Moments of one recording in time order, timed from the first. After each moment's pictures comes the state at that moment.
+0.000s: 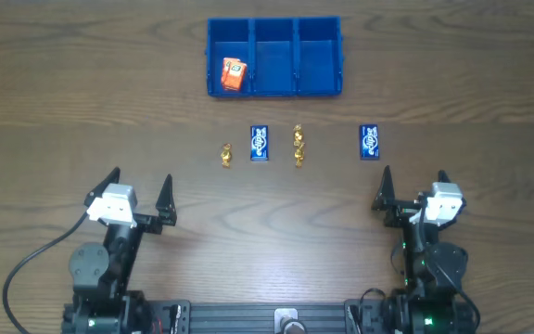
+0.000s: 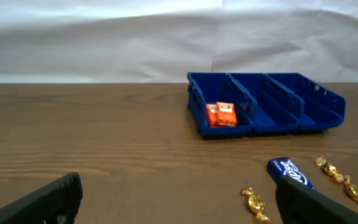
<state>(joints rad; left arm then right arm) -0.04 0.01 0.02 -0.09 0.17 -0.06 -0.01 0.01 0.01 -0.08 0.05 0.08</state>
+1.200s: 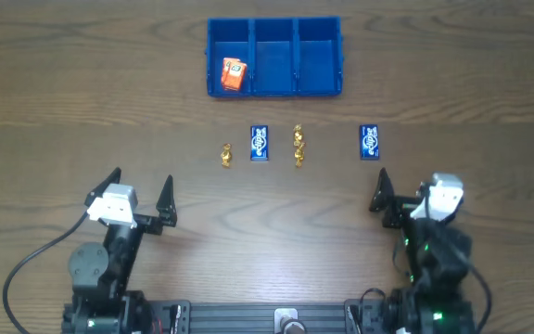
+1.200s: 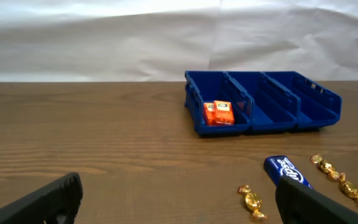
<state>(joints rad) -0.04 0.01 0.02 -0.10 0.18 -0.06 -0.01 0.22 0.19 -0.25 0.00 0.17</state>
